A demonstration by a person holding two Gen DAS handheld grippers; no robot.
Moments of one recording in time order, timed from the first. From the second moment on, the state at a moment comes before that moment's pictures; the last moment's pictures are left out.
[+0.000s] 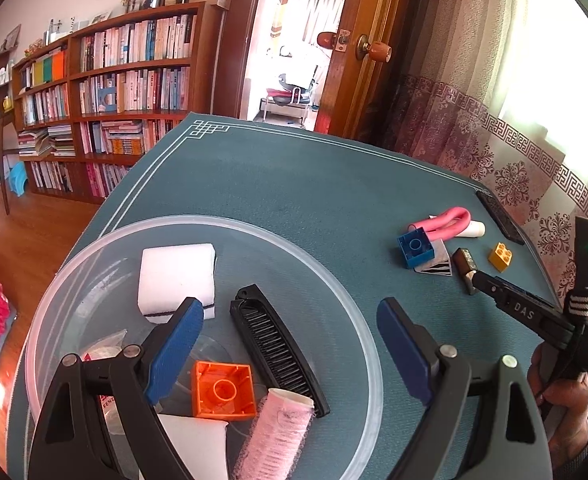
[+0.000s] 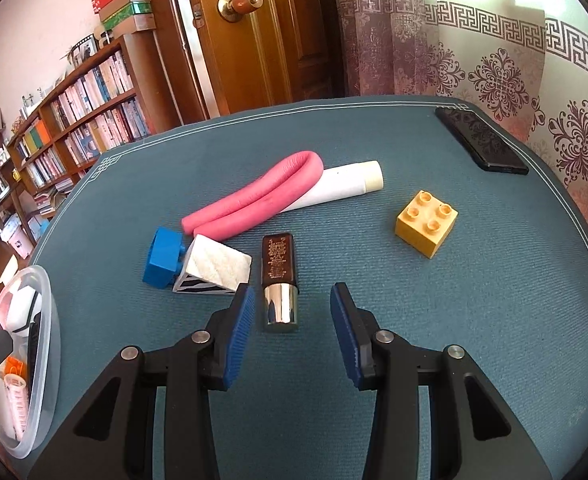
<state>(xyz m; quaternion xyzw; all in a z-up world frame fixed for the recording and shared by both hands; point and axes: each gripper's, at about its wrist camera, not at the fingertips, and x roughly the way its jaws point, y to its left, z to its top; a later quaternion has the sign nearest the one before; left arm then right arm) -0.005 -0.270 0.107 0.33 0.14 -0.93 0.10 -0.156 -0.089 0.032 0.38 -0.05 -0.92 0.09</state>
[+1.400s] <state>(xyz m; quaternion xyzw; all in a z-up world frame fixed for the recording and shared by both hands) -0.143 -0.205 0.081 0.37 0.16 -0.91 0.08 -0.138 -0.031 0.015 0.39 -0.11 -0.91 0.12</state>
